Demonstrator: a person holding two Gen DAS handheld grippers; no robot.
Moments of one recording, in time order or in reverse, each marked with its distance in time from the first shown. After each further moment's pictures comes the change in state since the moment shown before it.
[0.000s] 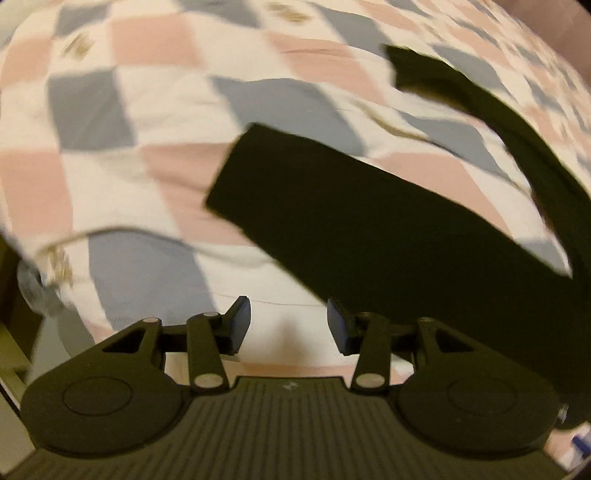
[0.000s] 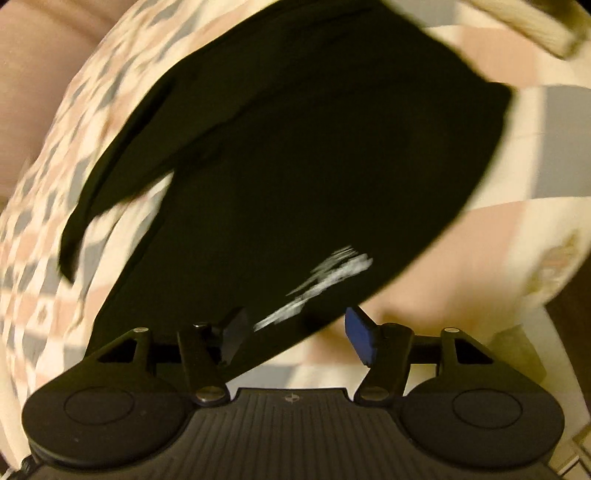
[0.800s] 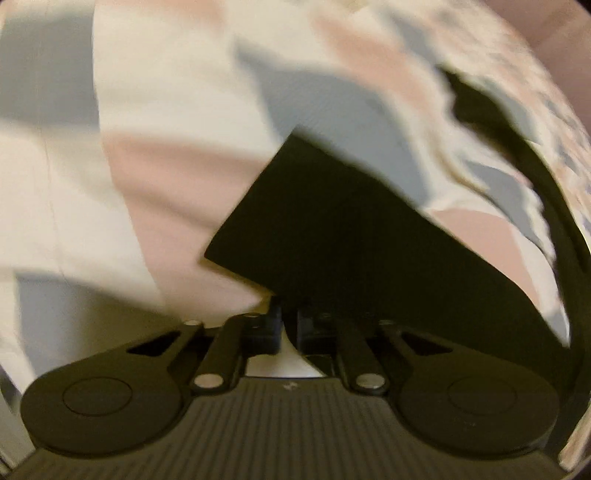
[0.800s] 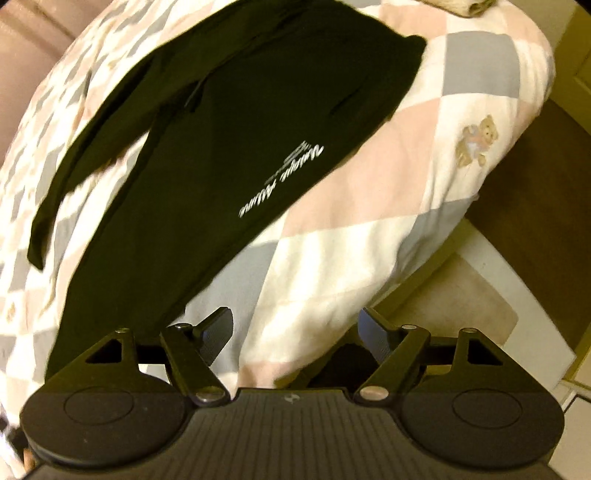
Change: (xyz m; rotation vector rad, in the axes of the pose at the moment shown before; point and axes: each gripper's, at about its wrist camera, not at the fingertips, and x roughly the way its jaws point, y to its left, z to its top) left arm 0.090 0.037 0.060 0.005 -0.025 -0.129; right arm -0.039 0.004 -0.154 0.173 -0.106 -0.173
